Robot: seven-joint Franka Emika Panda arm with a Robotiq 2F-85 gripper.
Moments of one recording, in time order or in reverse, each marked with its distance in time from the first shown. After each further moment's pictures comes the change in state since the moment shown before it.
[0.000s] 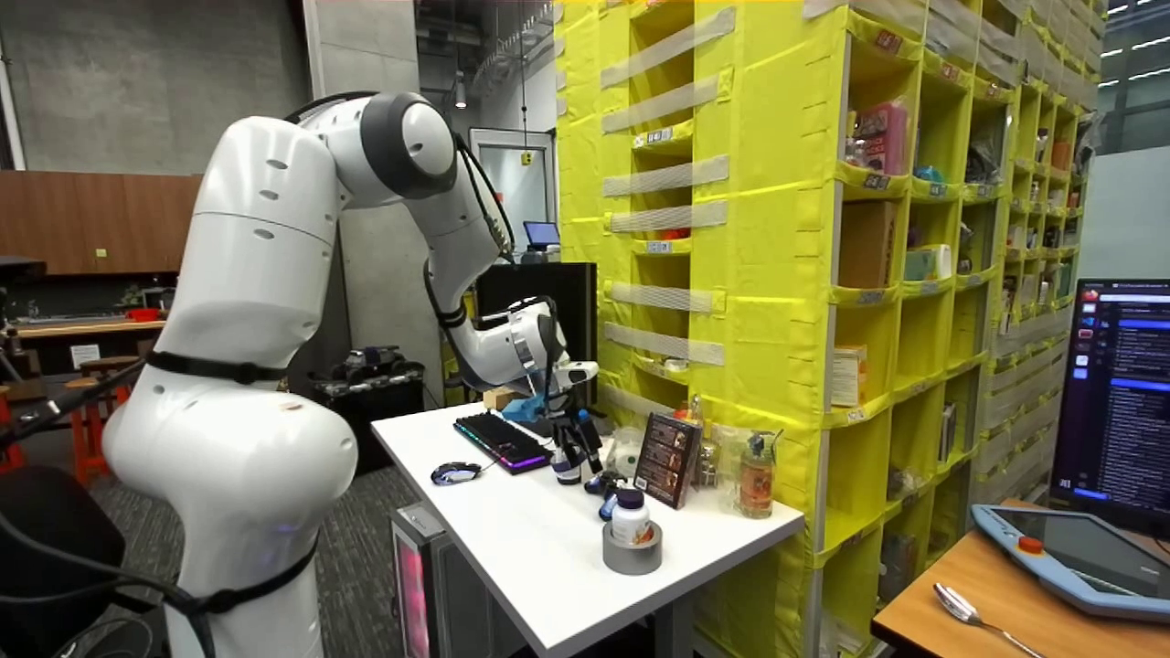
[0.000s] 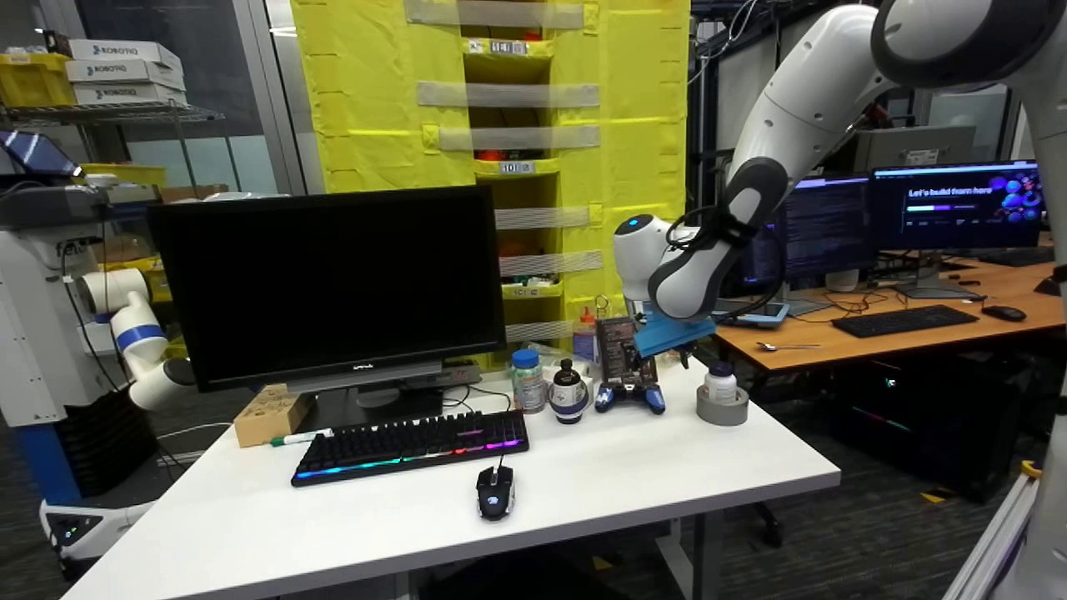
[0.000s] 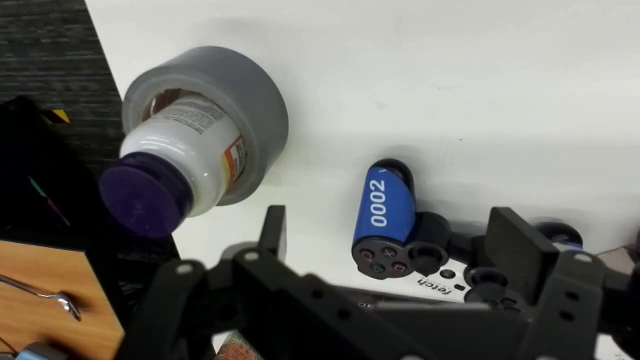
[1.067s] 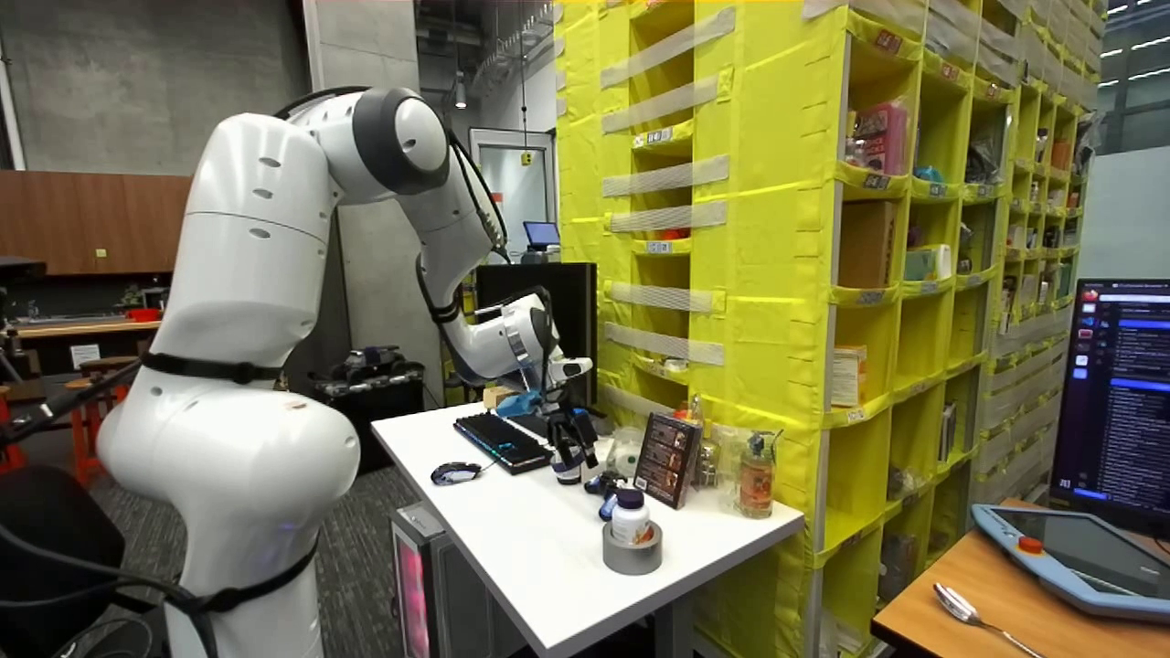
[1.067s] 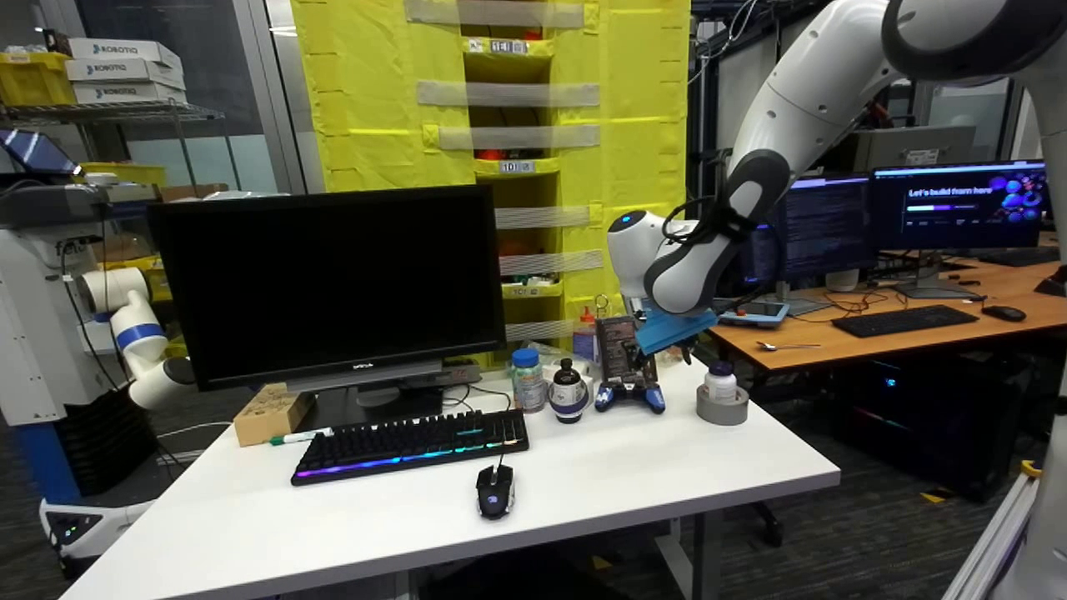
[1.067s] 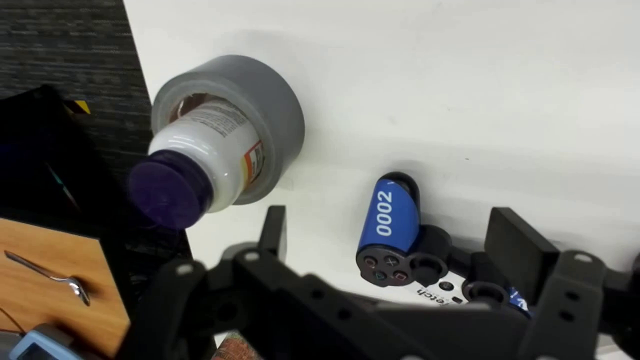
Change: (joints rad) arm 0.038 -0.026 -0.010 0.000 -0.001 -0.080 -0.043
